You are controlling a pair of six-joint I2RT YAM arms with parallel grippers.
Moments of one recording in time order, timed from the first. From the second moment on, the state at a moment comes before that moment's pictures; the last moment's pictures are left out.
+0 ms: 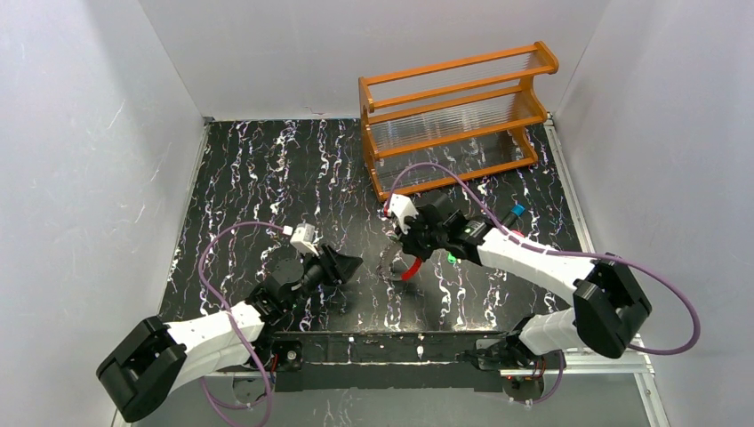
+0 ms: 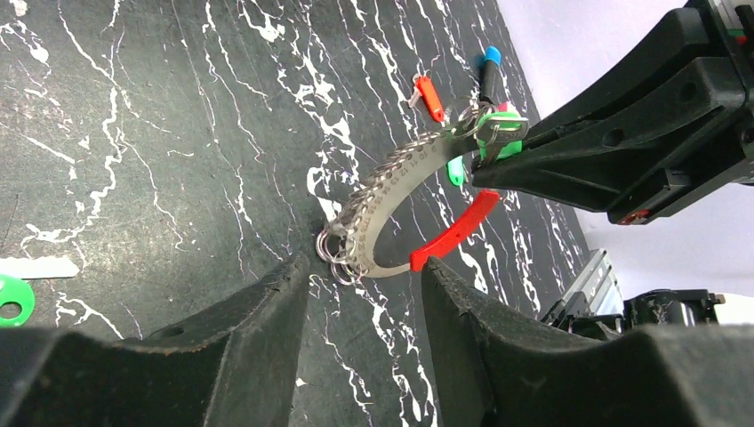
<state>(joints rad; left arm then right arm) -0.77 0.92 0.07 0.63 -0.07 -0.80 0.82 1.33 0.85 -0.30 -0.19 -0.19</state>
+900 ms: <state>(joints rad) -0.79 1.05 0.26 0.65 0.14 -0.45 0.86 1.41 1.06 -0.61 -0.20 -0.21</state>
